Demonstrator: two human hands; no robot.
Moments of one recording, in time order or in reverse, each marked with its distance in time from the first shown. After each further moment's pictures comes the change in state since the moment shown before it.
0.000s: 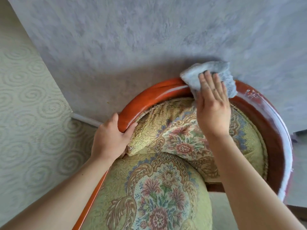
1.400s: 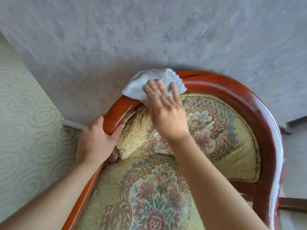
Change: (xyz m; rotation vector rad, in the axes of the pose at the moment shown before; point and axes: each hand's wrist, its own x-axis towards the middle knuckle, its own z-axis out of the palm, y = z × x) left_hand -0.001 -0.001 0.001 -0.017 0.012 0.021; right_hand -0.016 -0.063 0.022 0.075 -0.064 -0.187
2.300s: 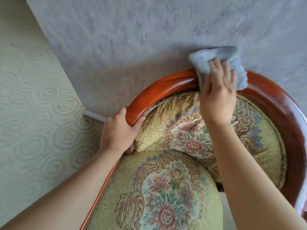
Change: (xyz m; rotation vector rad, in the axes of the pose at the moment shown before) left_hand 0.001 0.001 0.000 -0.002 0.011 -0.028; right_hand 0.021 0.041 -0.014 -0.005 0.141 0.335
